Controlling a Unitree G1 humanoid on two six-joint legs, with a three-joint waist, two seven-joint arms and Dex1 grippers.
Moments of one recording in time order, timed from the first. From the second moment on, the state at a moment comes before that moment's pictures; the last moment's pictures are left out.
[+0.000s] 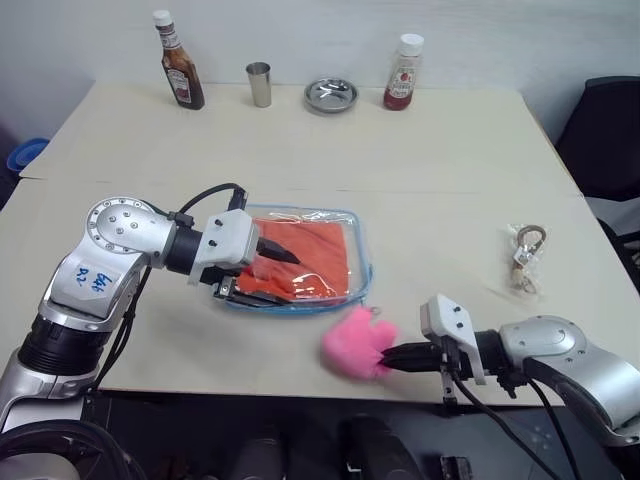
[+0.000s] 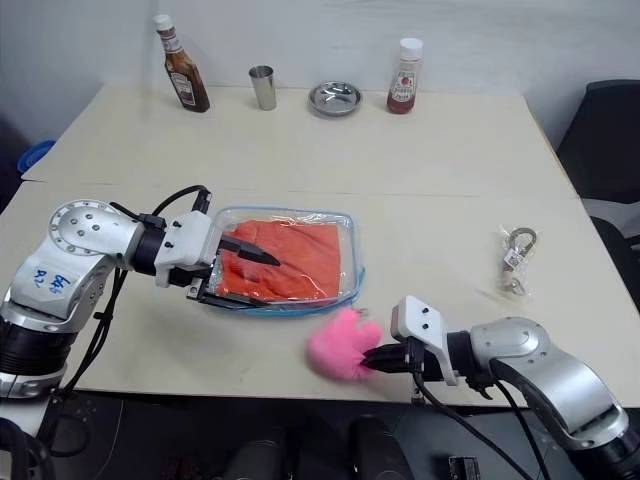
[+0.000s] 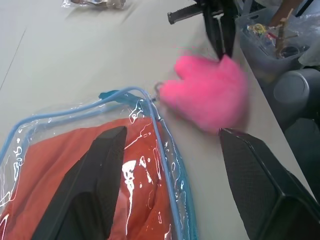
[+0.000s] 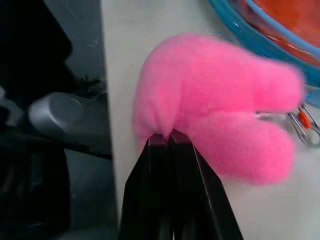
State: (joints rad) left arm -0.63 0.84 -0.13 -0.22 -0.38 0.35 -1.29; right arm -0.11 -0.87 0.11 -0.58 0.59 0.68 1.03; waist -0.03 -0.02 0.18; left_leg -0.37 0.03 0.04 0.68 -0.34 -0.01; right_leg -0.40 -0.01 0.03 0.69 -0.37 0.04
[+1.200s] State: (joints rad) left arm -0.73 0.64 -0.34 -0.10 -0.27 0.18 -1.44; right arm -0.14 -1.01 -0.13 -0.75 0.82 0.88 0.99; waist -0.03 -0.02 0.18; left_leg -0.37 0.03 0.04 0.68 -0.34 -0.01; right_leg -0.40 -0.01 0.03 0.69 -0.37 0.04
